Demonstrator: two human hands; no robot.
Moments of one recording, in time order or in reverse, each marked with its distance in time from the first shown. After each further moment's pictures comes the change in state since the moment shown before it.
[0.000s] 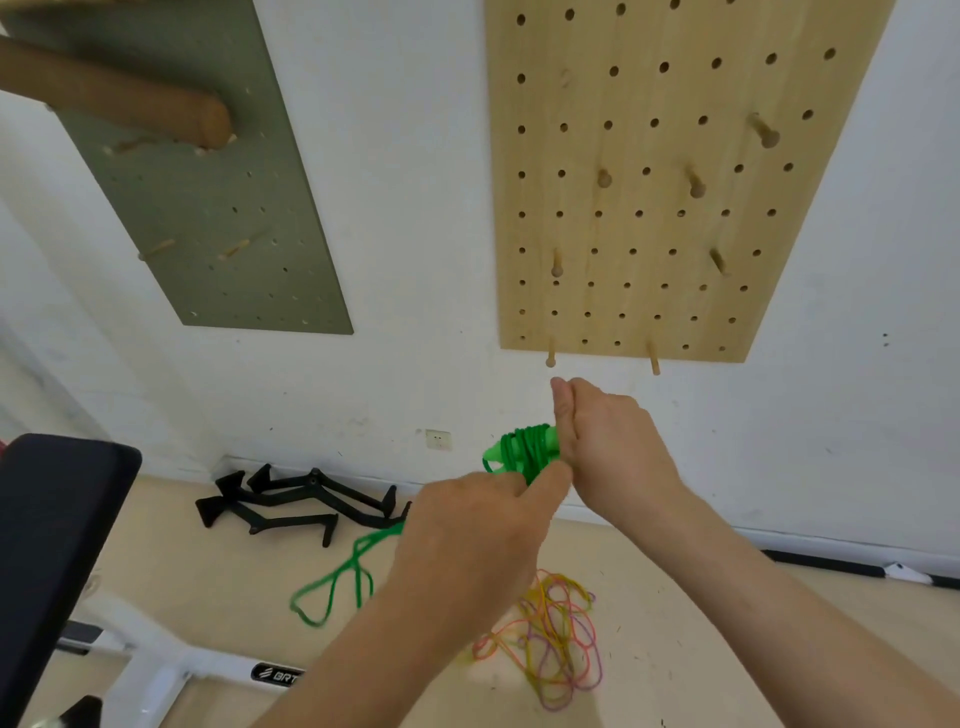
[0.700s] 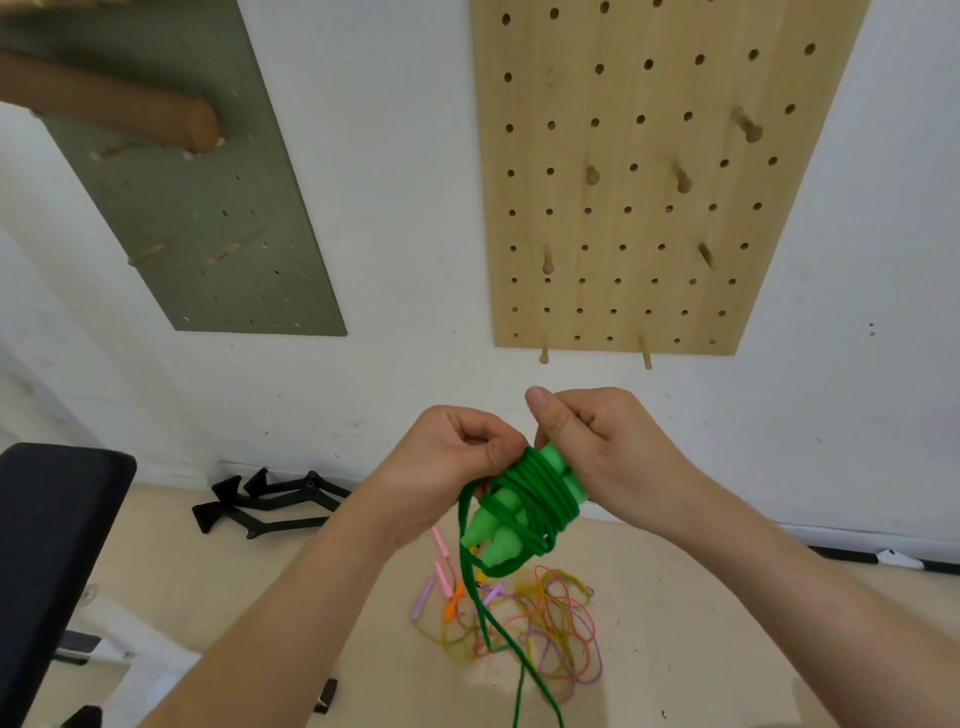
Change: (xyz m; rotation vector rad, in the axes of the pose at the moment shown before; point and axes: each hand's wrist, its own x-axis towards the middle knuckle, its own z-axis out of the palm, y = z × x) left_hand 0.032 -0.041 0.001 -1.559 -0.276 -0.549; right_hand -0.021 -0.009 -0.036 0.604 -0.169 -0.116
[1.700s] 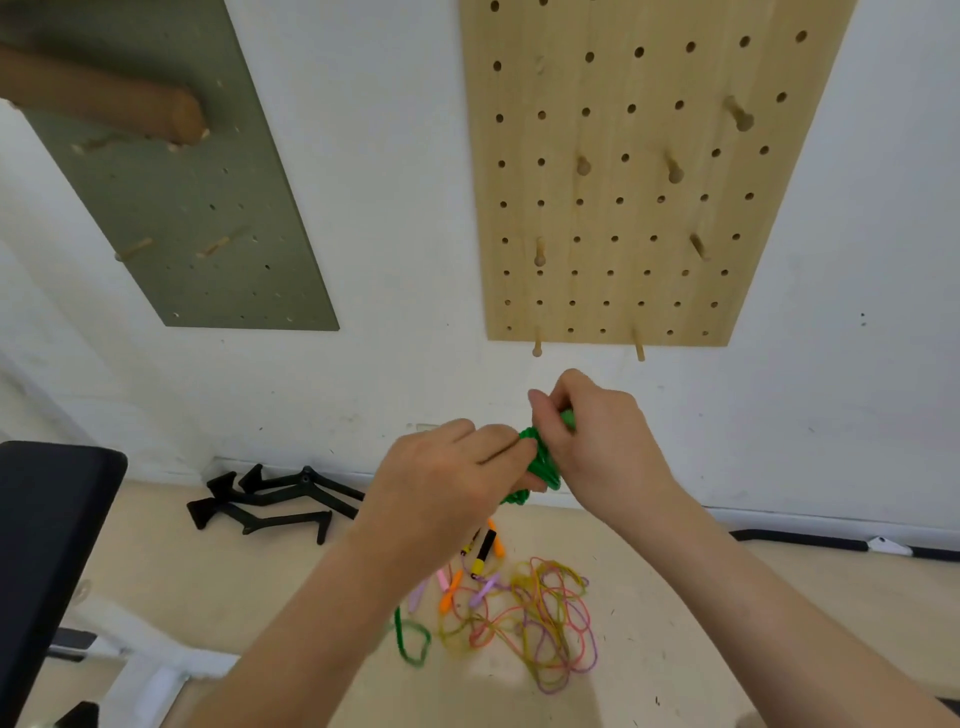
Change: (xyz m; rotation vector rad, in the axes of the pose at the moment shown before) left_hand -0.012 -0.016 0.012 1.494 0.288 0.942; right_hand 0.006 0.027 0.014 -0.381 0.218 0.121
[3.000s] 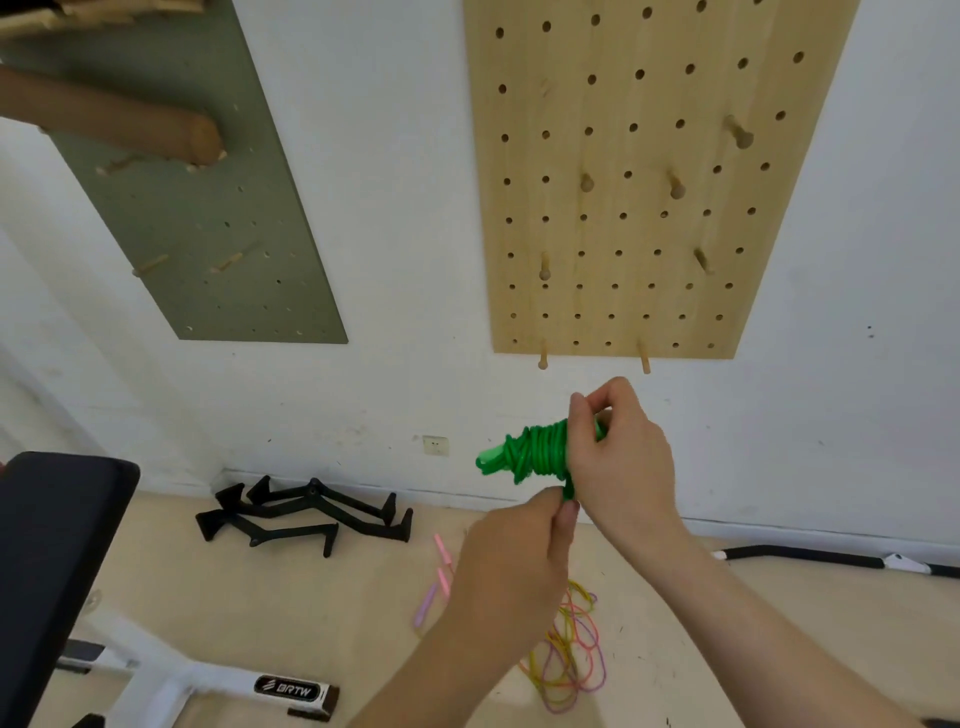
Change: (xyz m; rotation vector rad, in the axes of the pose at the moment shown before) left_hand -0.011 0.068 0.030 -0.585 -0.331 -0.670; right_hand -0.009 0.009 0.007 0.181 0.282 0.150
